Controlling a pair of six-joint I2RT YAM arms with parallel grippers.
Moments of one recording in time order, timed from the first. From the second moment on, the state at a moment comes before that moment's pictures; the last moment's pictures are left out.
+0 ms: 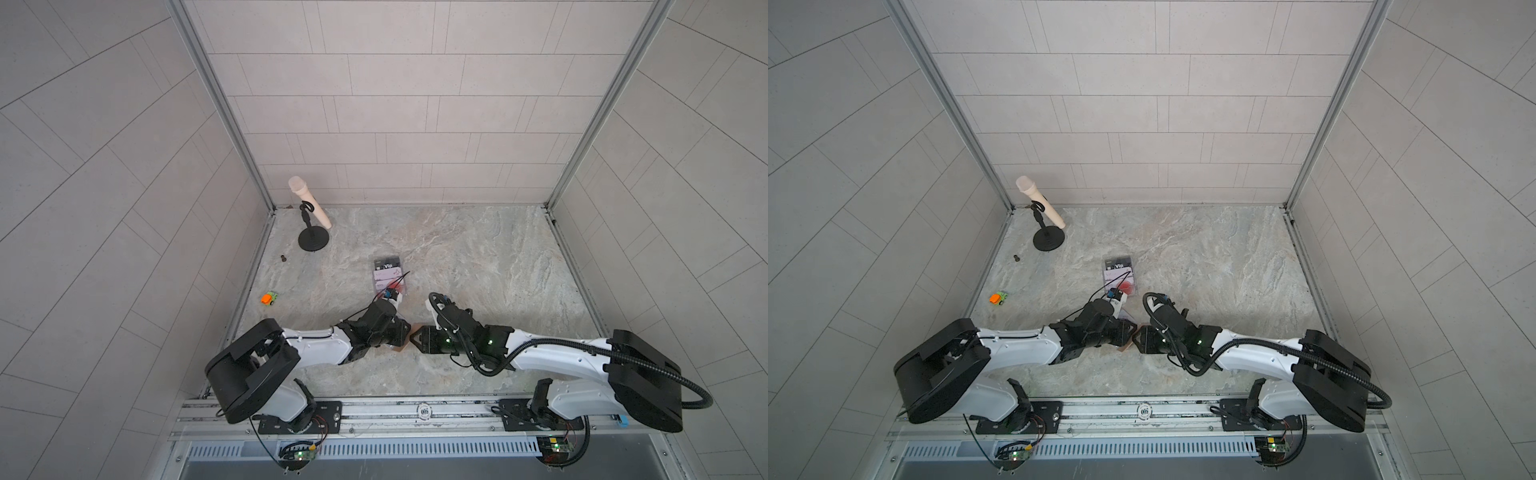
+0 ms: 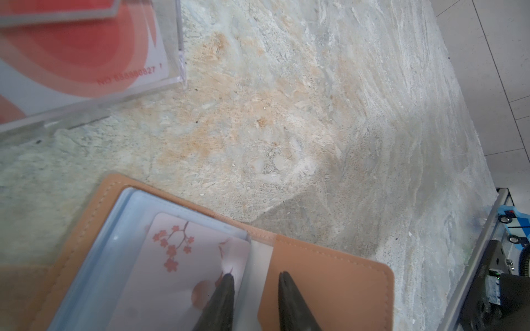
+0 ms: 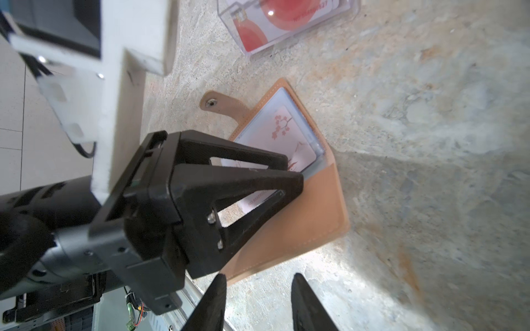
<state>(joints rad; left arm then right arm) -0.84 1.45 0.45 0.24 0.08 -0.62 0.98 1.32 0.59 0.02 -0.08 0.97</state>
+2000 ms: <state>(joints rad) -0.83 1.29 0.38 0.10 0.13 -0.48 0.74 1.55 0.99 -0.73 -0.20 0.33</state>
